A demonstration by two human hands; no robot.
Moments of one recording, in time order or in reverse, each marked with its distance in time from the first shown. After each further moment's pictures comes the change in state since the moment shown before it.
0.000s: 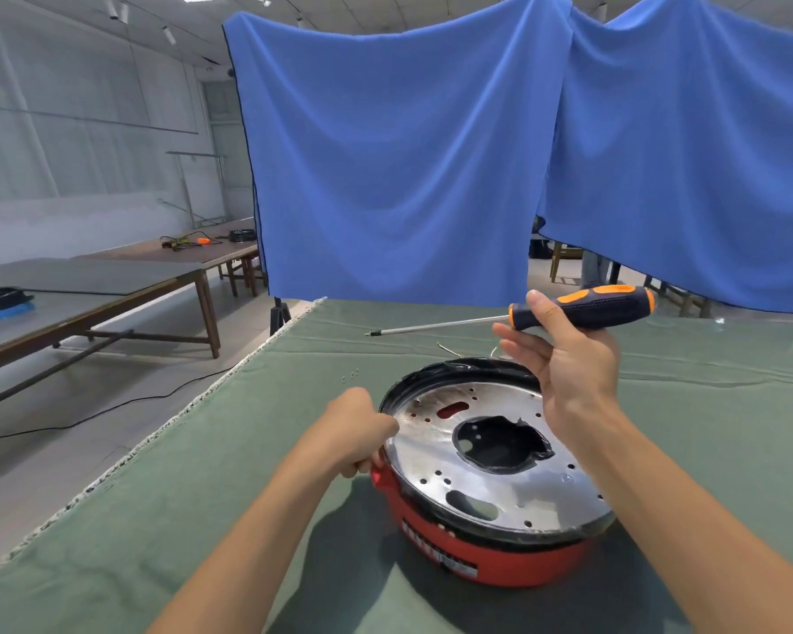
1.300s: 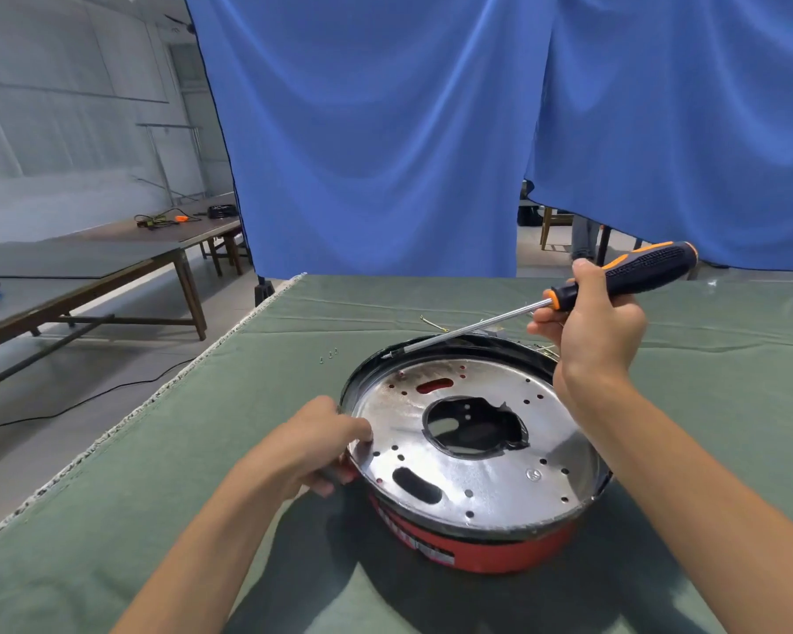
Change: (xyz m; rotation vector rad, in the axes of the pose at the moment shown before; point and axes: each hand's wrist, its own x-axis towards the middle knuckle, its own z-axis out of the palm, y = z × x) left_hand 0.000 -0.016 0.009 -0.122 -0.117 -0.127; right_hand 0.035 0.006 -0.023 -0.103 0.319 -0.149
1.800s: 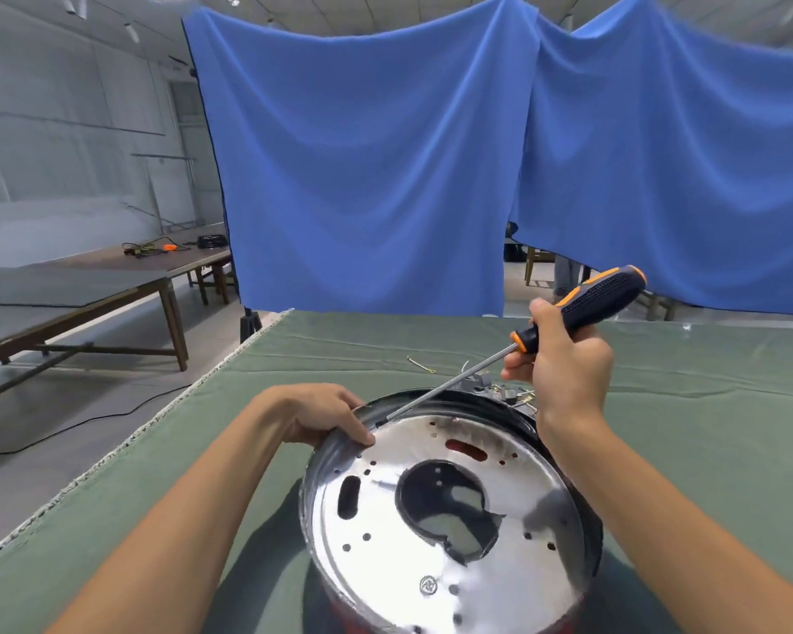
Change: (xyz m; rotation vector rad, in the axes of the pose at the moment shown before) left_hand 0.081 0.042 -0.036 0.168 -0.451 0.121; right_hand -0.002 -0.008 0.010 -0.138 -0.127 -0.053
